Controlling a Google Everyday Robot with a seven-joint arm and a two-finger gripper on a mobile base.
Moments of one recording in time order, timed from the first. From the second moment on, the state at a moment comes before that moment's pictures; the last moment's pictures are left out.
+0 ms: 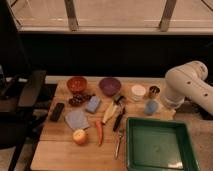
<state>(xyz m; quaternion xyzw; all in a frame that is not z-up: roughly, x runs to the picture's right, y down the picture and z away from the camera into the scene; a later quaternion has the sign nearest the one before) 0.285 0.105 0.684 -0.28 0.02 0.02 0.96</state>
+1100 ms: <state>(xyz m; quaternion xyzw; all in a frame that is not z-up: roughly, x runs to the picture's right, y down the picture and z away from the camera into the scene) 0.219 0.041 0.703 -0.20 -0.04 -0.10 0.97</state>
